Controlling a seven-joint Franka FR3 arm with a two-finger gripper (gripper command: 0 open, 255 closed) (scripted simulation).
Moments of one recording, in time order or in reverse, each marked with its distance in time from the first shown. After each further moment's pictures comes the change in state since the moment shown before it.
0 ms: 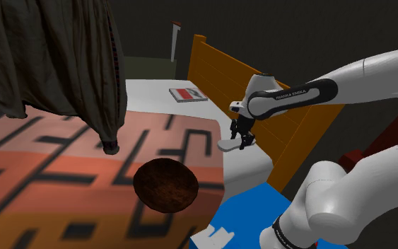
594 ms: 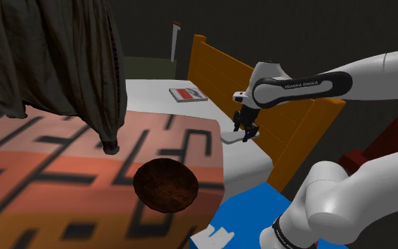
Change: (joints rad) arm -0.012 -0.084 0.046 0.066 0.000 -0.149 0.014
